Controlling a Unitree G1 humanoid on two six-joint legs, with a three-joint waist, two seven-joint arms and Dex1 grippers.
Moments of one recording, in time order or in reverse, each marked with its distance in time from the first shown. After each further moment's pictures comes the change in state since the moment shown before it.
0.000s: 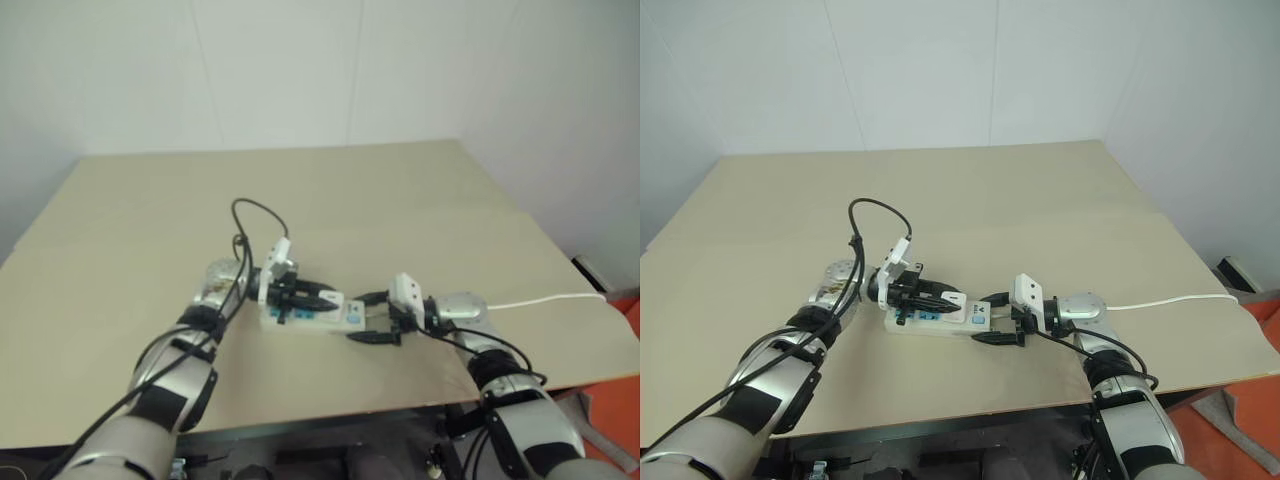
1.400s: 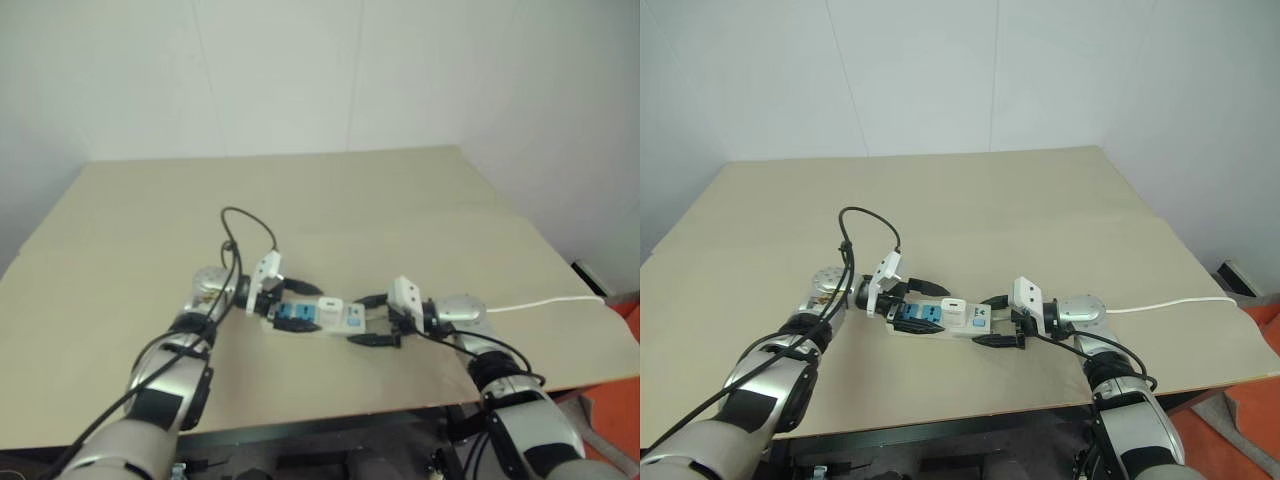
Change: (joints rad) left arm 0.024 0.073 0.122 0.014 0.166 -0.075 -0.003; right arm 0.000 0.003 0.005 0.004 -0.016 0.003 -0.008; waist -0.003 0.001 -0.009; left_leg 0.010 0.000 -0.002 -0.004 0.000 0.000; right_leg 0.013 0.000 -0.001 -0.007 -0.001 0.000
